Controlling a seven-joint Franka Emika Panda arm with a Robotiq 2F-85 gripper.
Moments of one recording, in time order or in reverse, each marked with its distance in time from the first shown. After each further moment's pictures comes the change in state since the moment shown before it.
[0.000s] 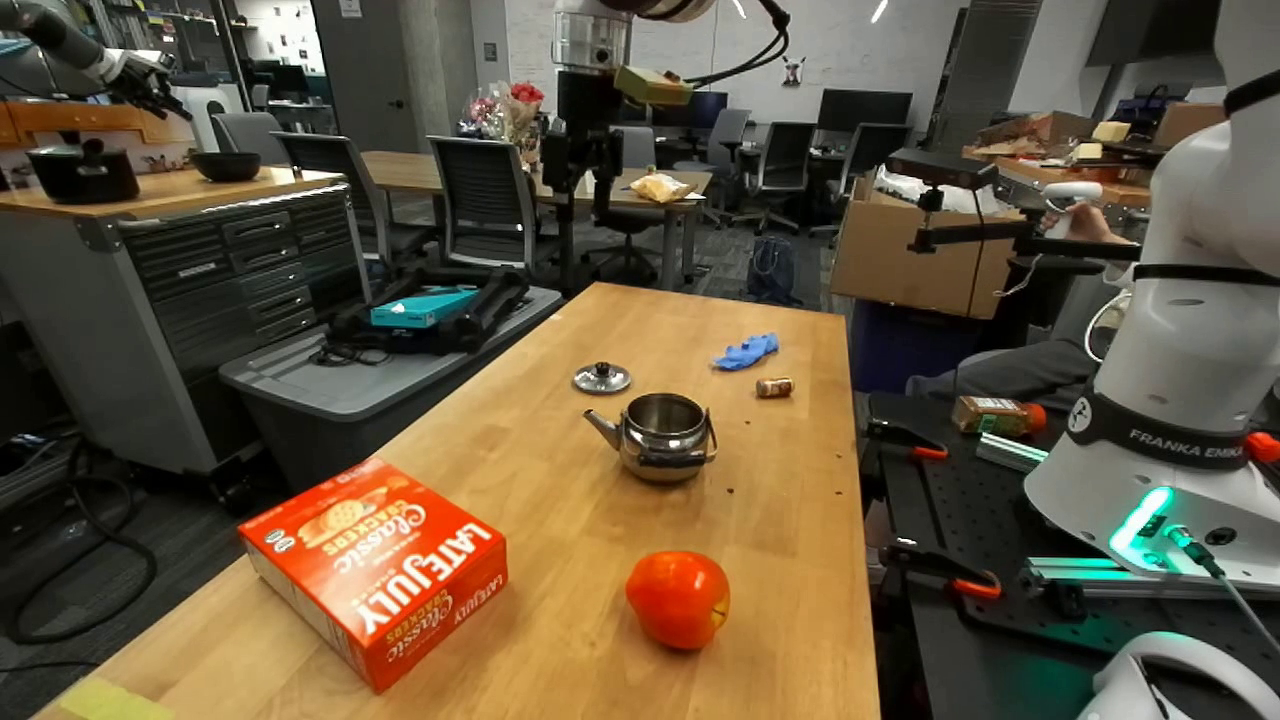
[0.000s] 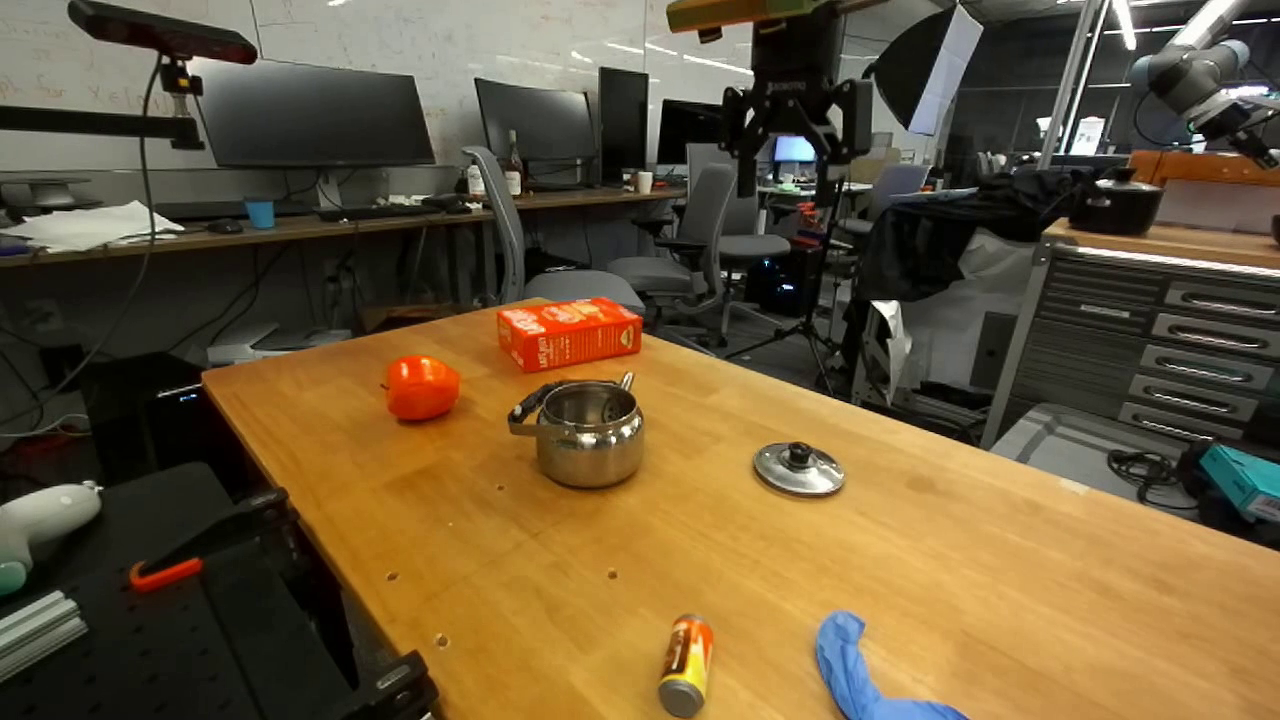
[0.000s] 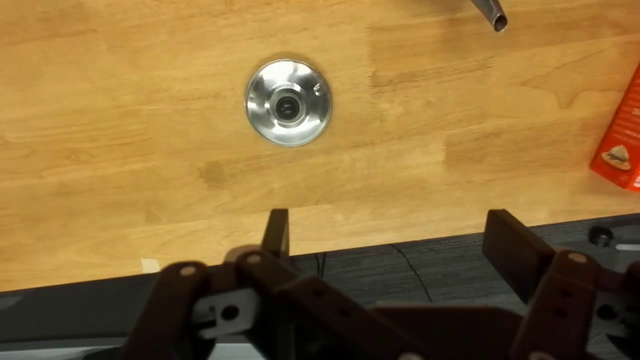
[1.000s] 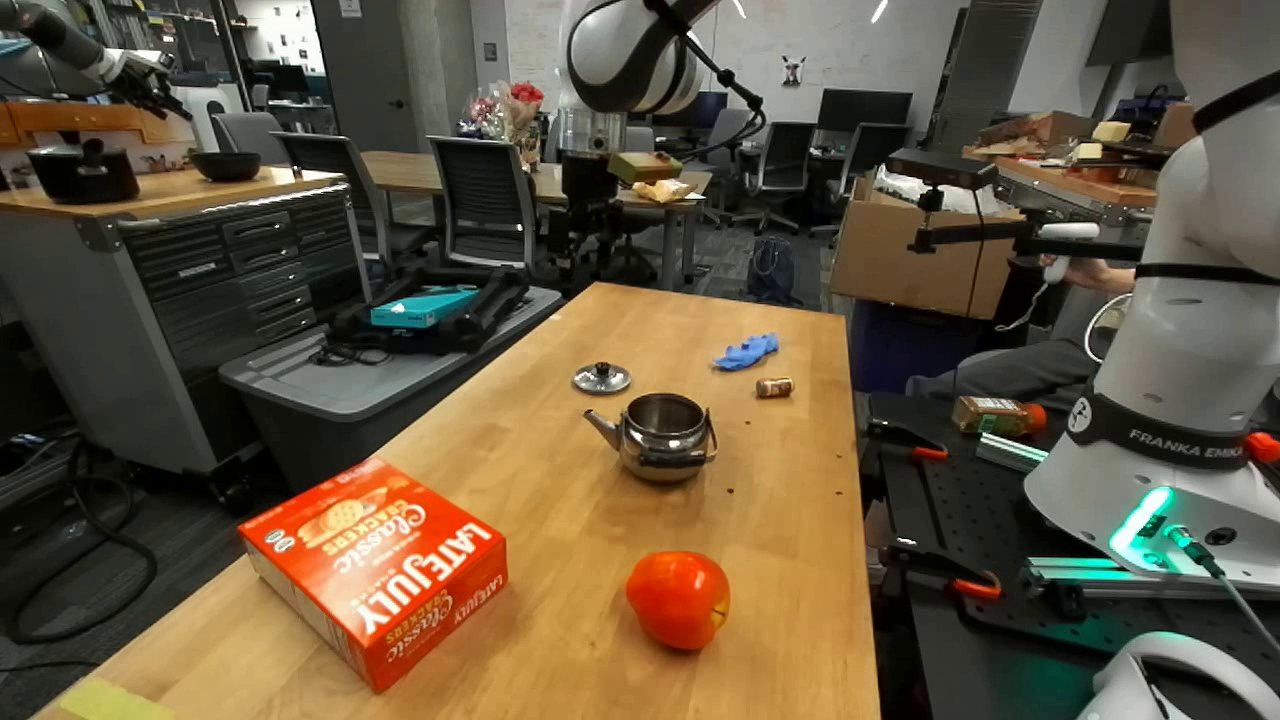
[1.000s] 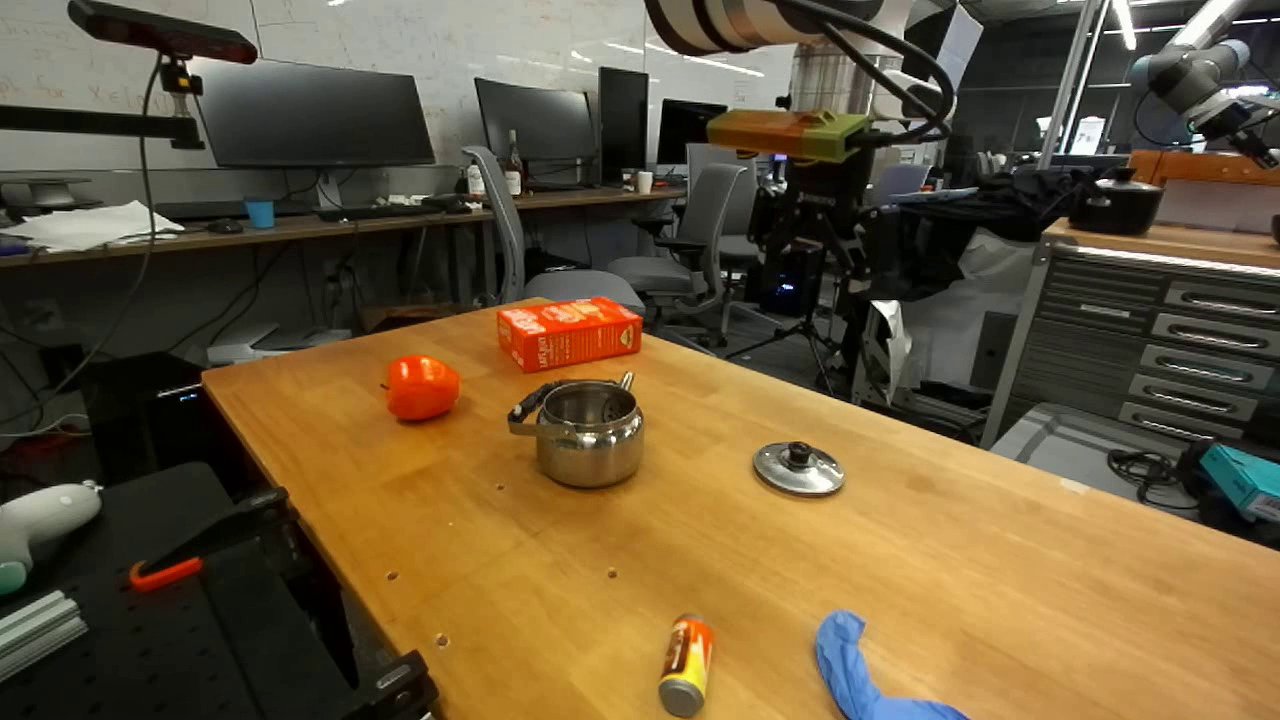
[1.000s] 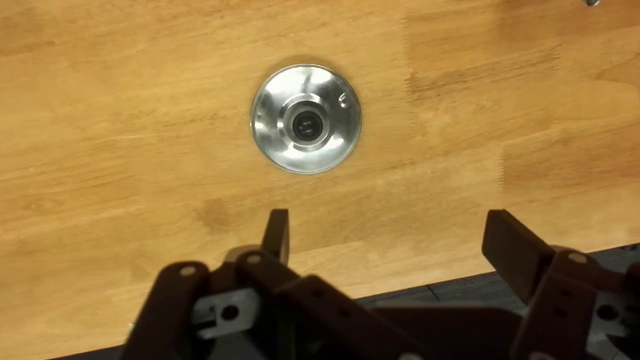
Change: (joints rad) arm -0.056 0.182 -0.003 0.032 0.069 0.104 -0.044
